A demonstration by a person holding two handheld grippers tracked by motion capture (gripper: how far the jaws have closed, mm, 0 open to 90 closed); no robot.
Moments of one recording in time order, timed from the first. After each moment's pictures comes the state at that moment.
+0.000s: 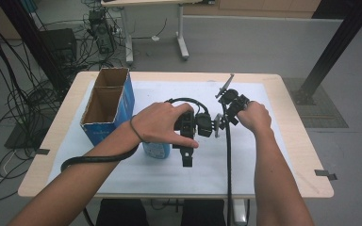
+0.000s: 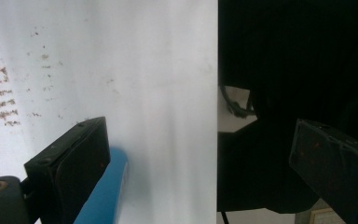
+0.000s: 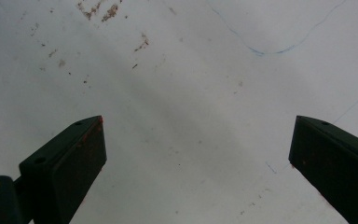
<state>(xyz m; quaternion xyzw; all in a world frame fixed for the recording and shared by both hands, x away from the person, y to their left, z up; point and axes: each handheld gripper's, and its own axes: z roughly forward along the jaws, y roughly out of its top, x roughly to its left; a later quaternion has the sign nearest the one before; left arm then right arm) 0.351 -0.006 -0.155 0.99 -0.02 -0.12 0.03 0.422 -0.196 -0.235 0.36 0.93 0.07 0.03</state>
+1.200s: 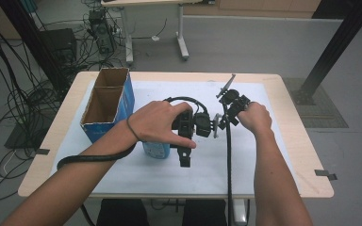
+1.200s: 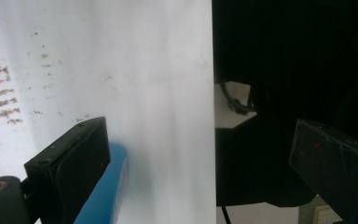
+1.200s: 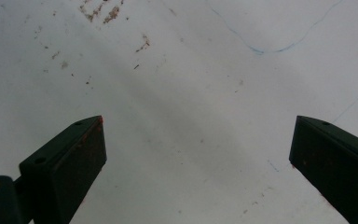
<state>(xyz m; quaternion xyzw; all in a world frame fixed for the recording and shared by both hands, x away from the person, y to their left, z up) 0.347 0.000 -0.142 0.99 -0.04 -0.12 0.03 0.418 -0.199 -0.234 0.36 0.93 0.08 0.03</state>
